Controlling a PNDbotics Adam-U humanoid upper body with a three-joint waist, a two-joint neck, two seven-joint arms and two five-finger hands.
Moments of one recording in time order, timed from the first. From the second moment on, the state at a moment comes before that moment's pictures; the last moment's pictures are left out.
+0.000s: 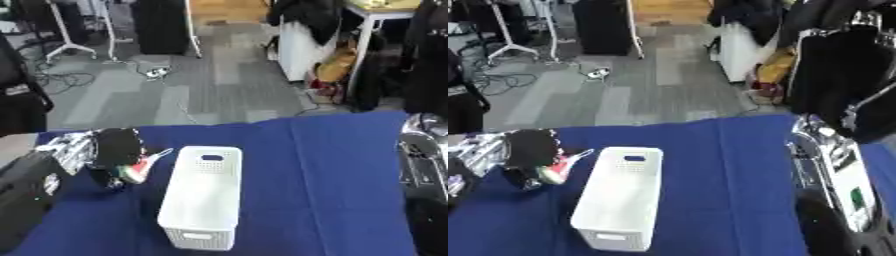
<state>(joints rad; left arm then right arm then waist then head) -1.05 0.50 -0.53 -0.64 -2.07 -0.64 0.63 -0.60 -0.26 0.07 -1.99 -0.42 -0.58 0.02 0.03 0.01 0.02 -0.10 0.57</state>
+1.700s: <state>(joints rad) -1.07 0.45 -0.58 -0.76 -1.81 -0.64 0.63 -0.60 -0.25 0.07 -1.99 -0.43 -0.58 0.02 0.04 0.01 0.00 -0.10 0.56</state>
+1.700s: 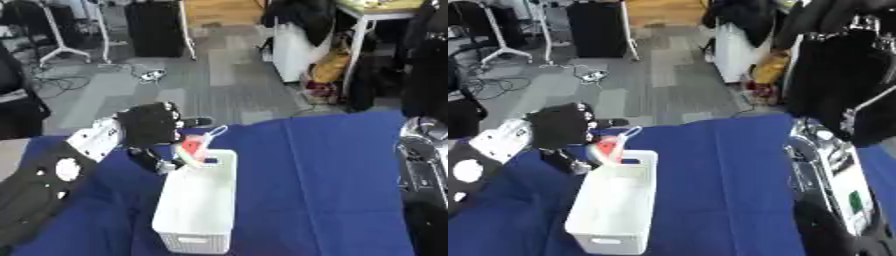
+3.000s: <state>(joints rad) -0.55 0.43 -0.11 -1.74 0.09 -0.69 -0.27 -0.57 -0.31 0.05 -1.99 -0.19 -0.59 0.00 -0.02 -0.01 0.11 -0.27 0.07</state>
